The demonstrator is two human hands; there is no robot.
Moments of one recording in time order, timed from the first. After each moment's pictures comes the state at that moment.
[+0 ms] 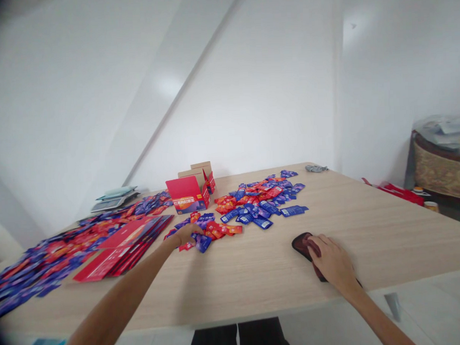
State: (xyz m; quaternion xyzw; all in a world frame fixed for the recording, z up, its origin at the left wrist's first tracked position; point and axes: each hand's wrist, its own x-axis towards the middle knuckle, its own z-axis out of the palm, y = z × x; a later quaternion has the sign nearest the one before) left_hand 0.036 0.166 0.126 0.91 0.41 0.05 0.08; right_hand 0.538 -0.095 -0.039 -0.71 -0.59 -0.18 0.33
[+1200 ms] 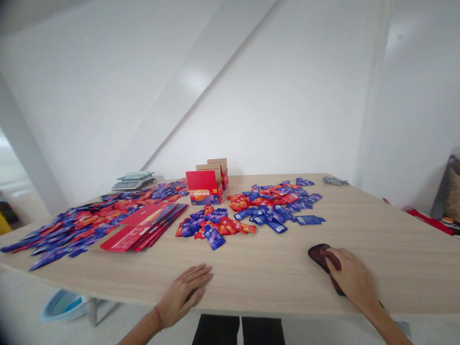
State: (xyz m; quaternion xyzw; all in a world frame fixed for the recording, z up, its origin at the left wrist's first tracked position) left_hand -0.046 -0.036 0.030 0.94 0.30 0.16 0.03; right_hand 0.549 -0.095 -0.046 -0.71 -0.60 -0.15 0.33
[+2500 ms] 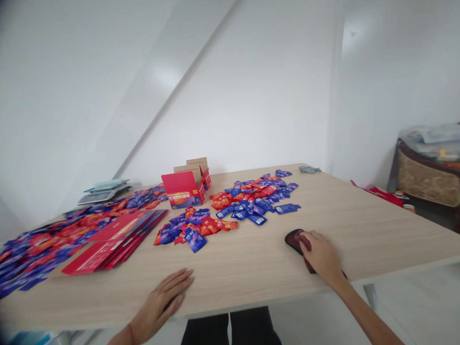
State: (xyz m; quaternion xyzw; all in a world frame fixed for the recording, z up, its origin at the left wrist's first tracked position) left_hand -0.048 -0.026 0.032 0.95 0.28 0.14 -0.04; right_hand 0.535 -0.097 -0.031 -0.72 -0.59 -0.16 0.33
